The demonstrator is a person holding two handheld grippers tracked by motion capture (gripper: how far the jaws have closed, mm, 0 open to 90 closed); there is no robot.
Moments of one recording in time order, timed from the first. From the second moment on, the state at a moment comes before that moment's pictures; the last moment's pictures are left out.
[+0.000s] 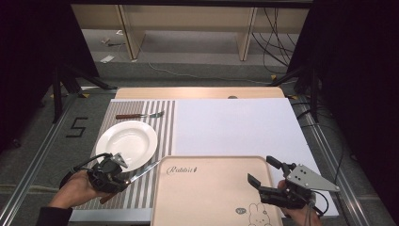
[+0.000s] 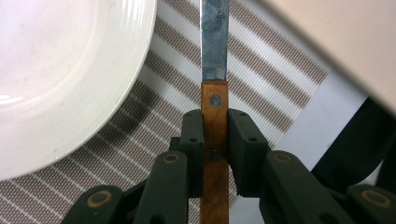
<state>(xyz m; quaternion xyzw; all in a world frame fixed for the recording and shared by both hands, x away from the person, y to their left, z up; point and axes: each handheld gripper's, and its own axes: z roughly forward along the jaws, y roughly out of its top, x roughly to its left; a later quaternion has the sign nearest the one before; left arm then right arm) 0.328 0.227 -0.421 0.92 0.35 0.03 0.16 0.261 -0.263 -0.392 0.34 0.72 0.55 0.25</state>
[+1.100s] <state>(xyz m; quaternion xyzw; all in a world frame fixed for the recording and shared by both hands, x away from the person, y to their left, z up) 0.309 0.151 -0.411 0.91 0.33 -0.02 0.26 0.261 -0.263 -0.392 0.33 0.72 0.55 0.25</state>
